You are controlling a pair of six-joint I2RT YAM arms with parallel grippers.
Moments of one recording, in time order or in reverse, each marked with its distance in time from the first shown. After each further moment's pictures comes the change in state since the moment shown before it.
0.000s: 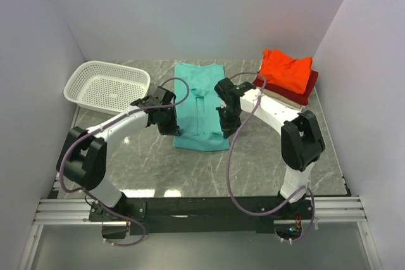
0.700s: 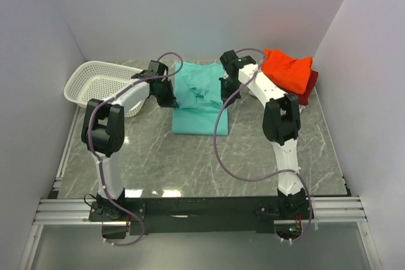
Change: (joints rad) left arm 0.204 0.398 0.430 0.009 0.114 0.113; right arm -0.173 0.424 0.614 -0.100 0.022 -0.041
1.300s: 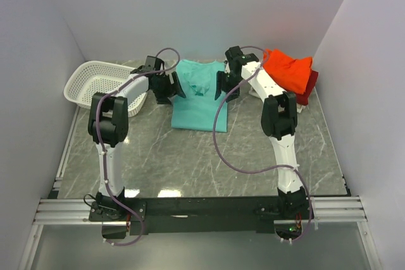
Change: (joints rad) left arm 0.070 0.187 0.185 0.026 0.125 0.021; right arm -0.072 0.153 0.176 0.048 -0.156 -0.009
